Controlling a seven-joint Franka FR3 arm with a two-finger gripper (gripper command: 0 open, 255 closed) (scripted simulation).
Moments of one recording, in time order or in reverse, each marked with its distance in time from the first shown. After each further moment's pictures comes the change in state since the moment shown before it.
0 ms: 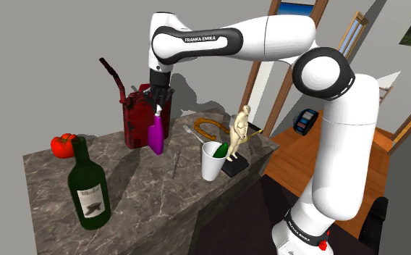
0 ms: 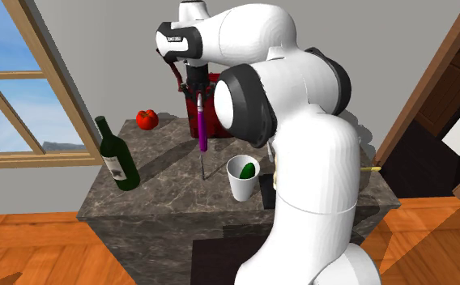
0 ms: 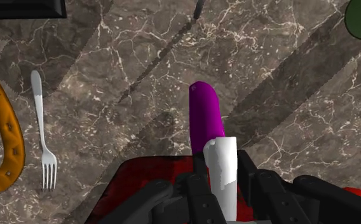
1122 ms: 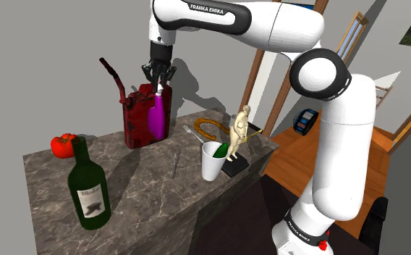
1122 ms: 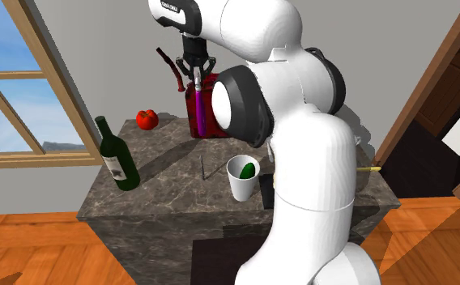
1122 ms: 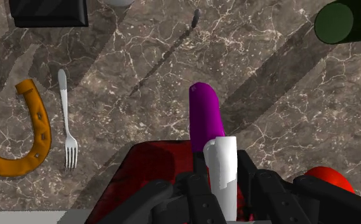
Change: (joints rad) arm 0.015 0.023 0.003 0.267 -0.004 -0.243 0.000
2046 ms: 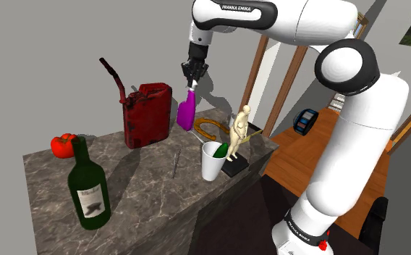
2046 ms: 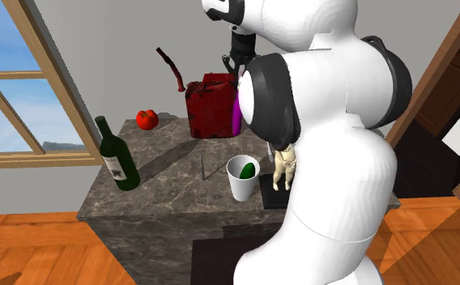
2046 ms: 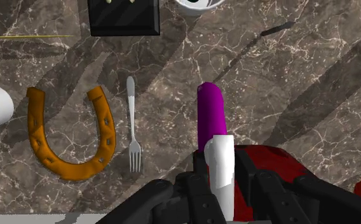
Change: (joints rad) arm -0.191 -0.202 -0.084 -0.247 0.067 0.047 -0.262
